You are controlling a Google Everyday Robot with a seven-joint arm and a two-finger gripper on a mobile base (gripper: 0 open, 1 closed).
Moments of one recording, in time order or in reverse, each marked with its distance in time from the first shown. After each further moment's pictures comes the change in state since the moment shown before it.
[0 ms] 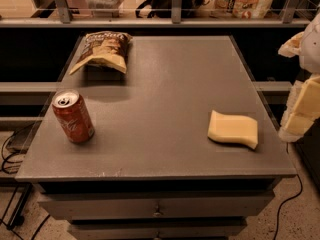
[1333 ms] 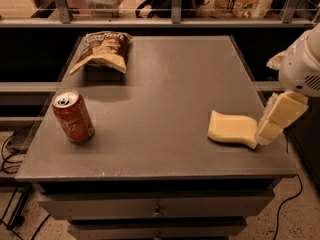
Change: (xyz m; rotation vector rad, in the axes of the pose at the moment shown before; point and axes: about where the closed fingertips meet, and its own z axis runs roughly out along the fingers) arm -0.004 -0.012 0.051 0.028 -0.071 0.082
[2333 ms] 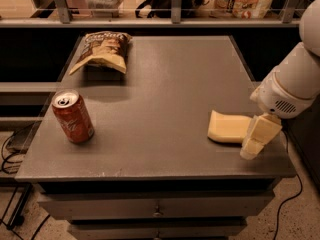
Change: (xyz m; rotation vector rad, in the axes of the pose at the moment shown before) arm 0.023 0.009 0.078 -0.115 0.063 0.051
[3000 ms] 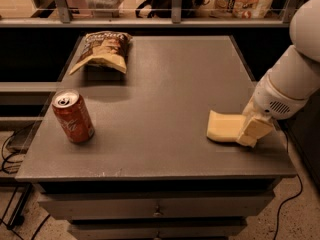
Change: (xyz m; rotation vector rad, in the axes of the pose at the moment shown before) arm -0.002 0.002 0.010 -0.035 0.022 0.009
